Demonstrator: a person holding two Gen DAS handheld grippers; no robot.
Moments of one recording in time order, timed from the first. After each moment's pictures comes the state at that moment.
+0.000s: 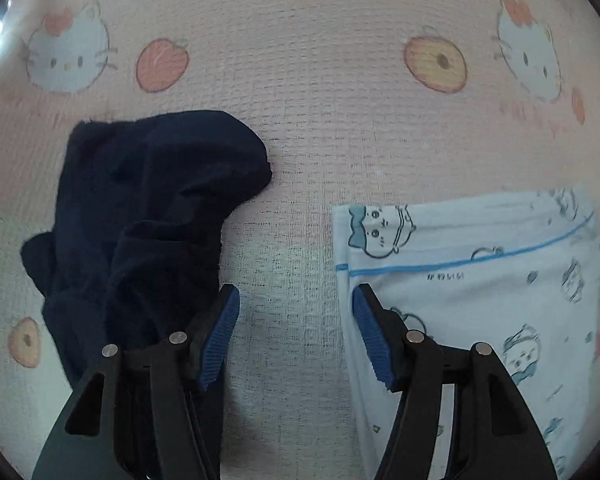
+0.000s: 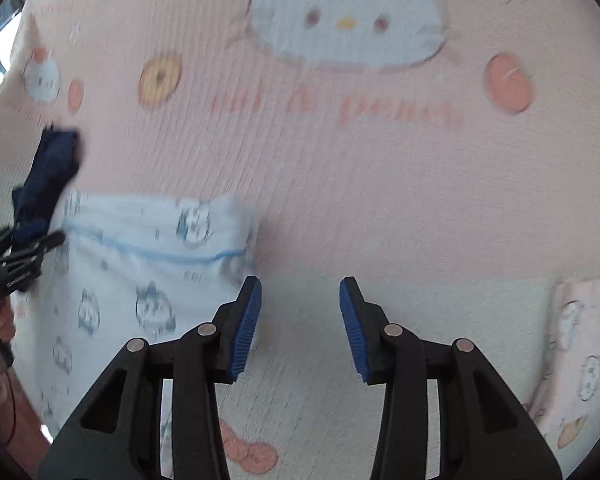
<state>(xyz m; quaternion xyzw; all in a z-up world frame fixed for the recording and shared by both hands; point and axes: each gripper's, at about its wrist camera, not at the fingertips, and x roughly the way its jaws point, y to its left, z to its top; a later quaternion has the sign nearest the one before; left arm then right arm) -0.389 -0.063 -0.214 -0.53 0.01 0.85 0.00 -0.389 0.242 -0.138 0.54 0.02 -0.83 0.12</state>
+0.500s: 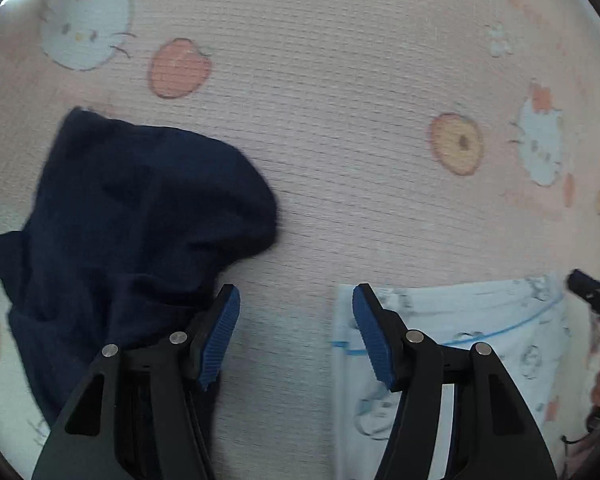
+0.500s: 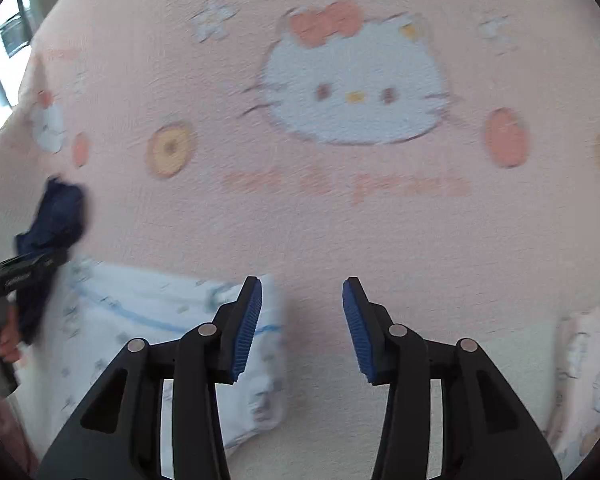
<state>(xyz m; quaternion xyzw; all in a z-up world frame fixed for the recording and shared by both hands) -0.415 -0.078 -0.212 -0.50 -0.07 0.86 0.04 -0.392 0.206 -0.132 0.48 -0.01 -0.86 0.15</state>
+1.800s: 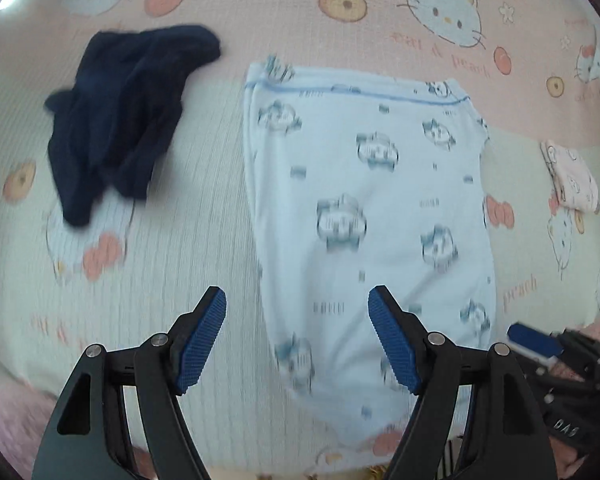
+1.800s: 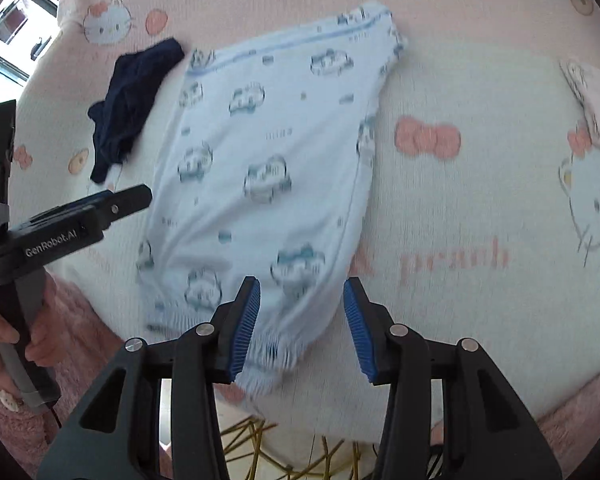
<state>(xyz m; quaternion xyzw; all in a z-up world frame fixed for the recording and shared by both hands) -0.244 -0.038 -0.199 -0.60 -0.05 0.80 0.02 -0.138 0.199 -0.116 0.63 -0.06 -0.76 0.15</state>
